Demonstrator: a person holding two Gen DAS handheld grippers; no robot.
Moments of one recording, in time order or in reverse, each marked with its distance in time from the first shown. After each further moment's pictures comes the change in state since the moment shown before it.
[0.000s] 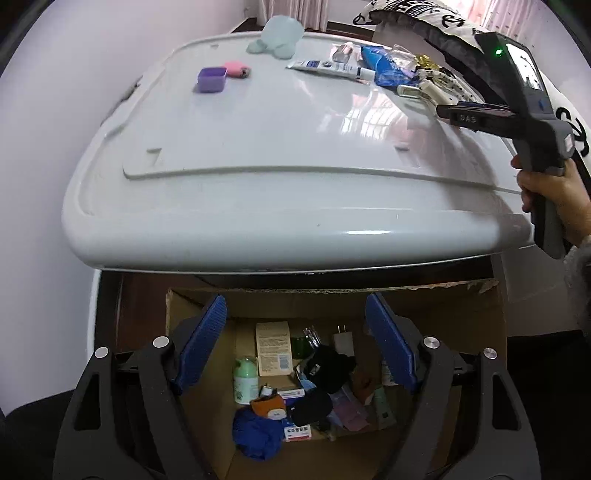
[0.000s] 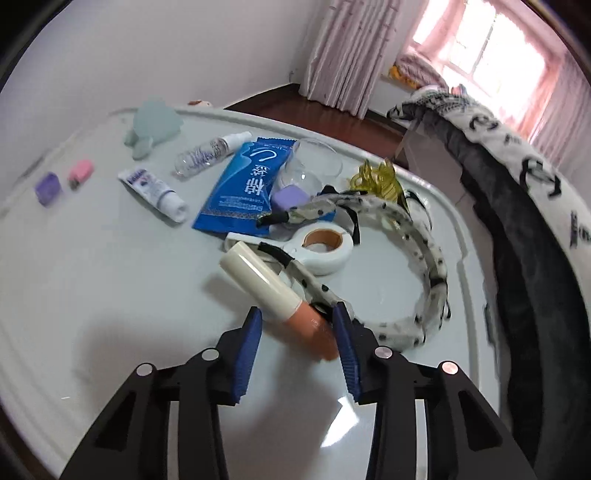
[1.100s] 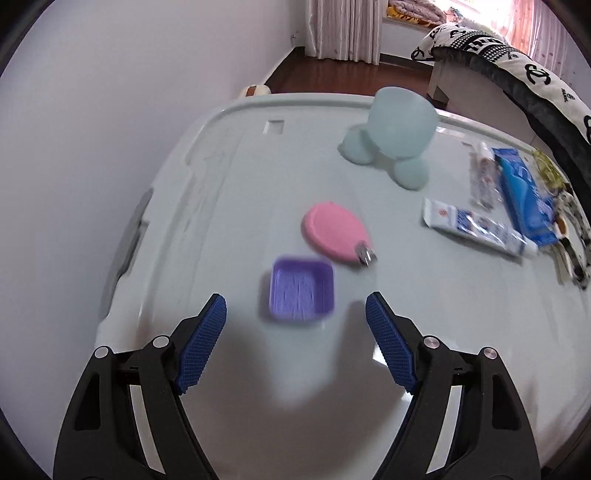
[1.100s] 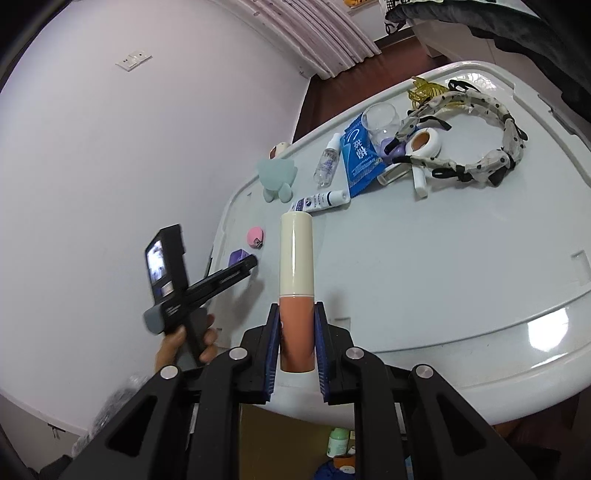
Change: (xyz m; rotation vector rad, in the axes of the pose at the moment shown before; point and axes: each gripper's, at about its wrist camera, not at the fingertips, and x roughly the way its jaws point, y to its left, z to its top) left arm 0.085 0.077 0.202 -0.052 -0.136 0.187; right arm -0.098 -0.014 -0.047 0.676 0.031 0.742
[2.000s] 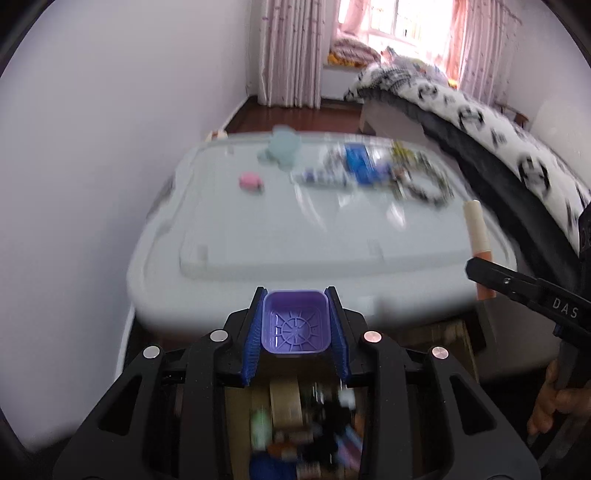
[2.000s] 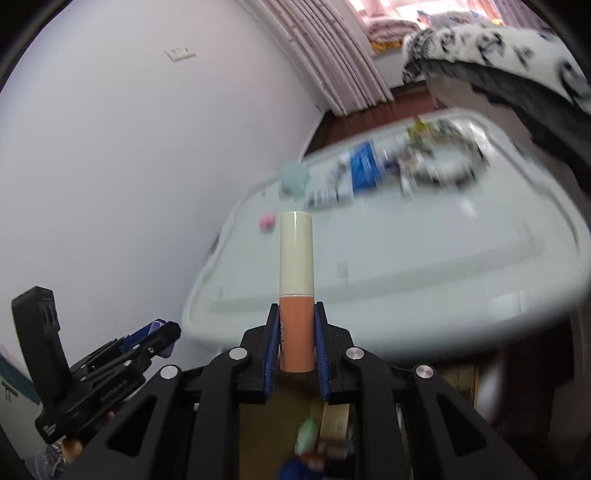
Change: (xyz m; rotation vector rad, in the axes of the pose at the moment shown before) left arm -0.214 -0.043 -0.190 0.078 -0.162 -0.165; right arm -0.064 0.027 -0.124 -0.158 -0.123 -0.102
